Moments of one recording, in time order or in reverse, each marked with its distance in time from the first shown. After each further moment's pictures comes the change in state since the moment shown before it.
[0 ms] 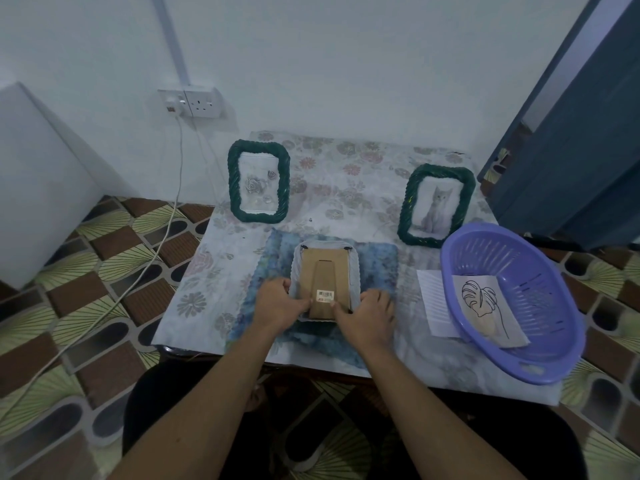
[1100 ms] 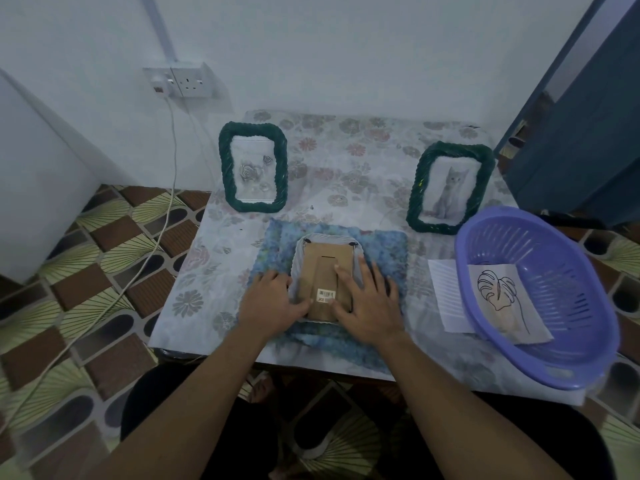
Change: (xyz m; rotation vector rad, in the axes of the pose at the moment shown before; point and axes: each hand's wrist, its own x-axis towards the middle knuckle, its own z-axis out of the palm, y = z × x) left_hand 0.015 -0.019 -0.006 0.509 -0.083 0.213; right_hand 0.041 0.026 0.017 -0.357 -0.110 -0.453
